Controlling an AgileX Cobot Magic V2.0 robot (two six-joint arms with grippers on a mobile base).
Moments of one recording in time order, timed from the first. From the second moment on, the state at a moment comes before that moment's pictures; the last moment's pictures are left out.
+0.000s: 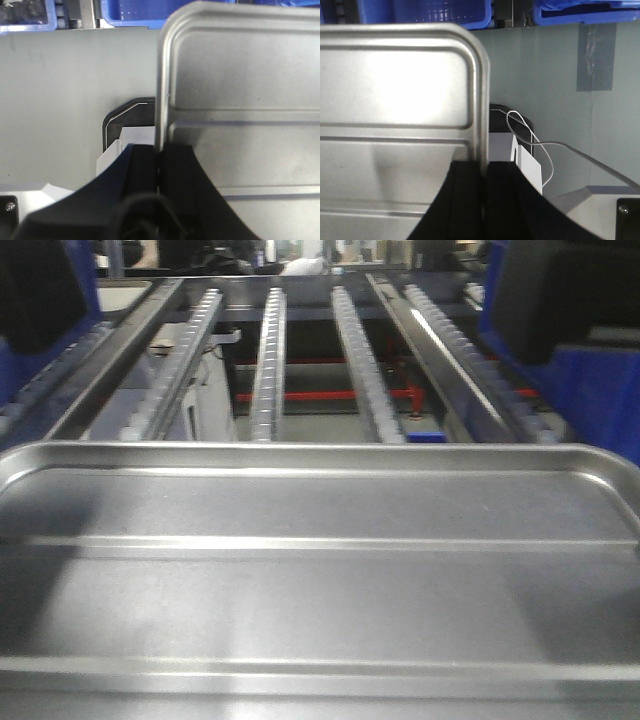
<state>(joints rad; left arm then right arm) -1.24 1.16 -0.93 0.24 1.19 -1.19 1.16 1.13 -0.89 -0.25 1.19 1.34</state>
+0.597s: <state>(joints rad) -1.24 1.16 -0.93 0.24 1.19 -1.19 1.16 1.13 -0.89 -0.25 1.19 1.34</state>
